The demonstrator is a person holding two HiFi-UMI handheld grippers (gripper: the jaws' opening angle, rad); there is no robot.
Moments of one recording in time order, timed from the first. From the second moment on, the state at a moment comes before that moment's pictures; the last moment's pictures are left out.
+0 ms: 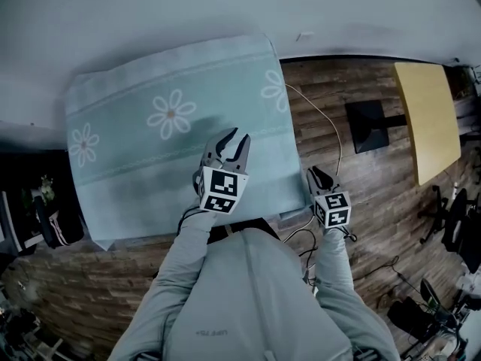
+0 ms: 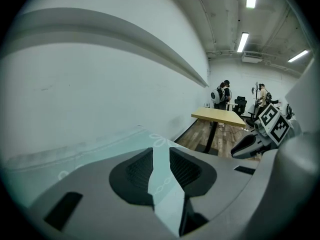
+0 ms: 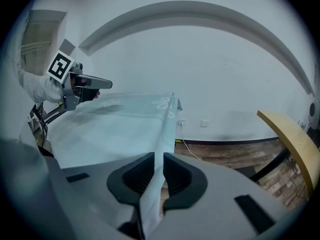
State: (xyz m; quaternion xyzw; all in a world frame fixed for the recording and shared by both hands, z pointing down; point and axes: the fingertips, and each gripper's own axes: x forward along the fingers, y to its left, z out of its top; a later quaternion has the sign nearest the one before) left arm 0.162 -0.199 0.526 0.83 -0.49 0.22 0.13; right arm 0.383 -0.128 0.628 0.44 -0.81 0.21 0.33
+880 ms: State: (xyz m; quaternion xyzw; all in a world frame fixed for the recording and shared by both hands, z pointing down) left arm -0.117 -0.113 0.480 0.73 -0.64 0.19 0.13; right arm 0.107 -0.190 0.532 0.36 -0.89 0.08 0.26
